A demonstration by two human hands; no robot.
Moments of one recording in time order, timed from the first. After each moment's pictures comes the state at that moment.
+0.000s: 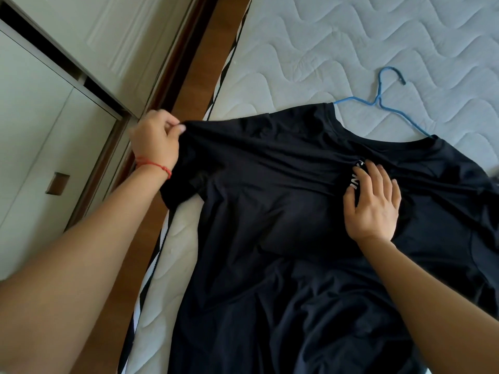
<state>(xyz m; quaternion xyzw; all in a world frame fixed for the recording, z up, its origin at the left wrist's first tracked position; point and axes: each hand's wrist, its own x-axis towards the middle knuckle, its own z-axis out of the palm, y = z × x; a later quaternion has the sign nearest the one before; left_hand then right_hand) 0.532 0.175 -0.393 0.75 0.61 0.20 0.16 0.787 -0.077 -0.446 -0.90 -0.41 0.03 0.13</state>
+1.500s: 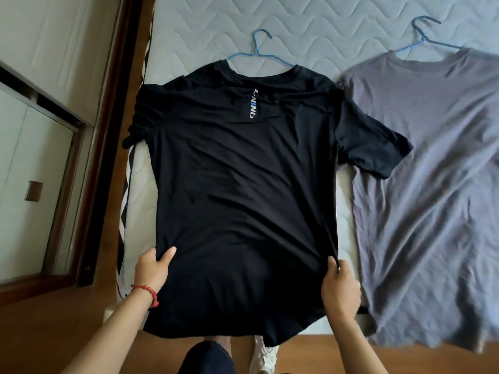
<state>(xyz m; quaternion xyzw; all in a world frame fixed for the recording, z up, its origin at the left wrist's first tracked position) 0.397 -0.164 -0.370 0.60 0.68 -0.04 0.42 0.611 -0.412 -0.364 -0.95 0.08 0.26 0.18</state>
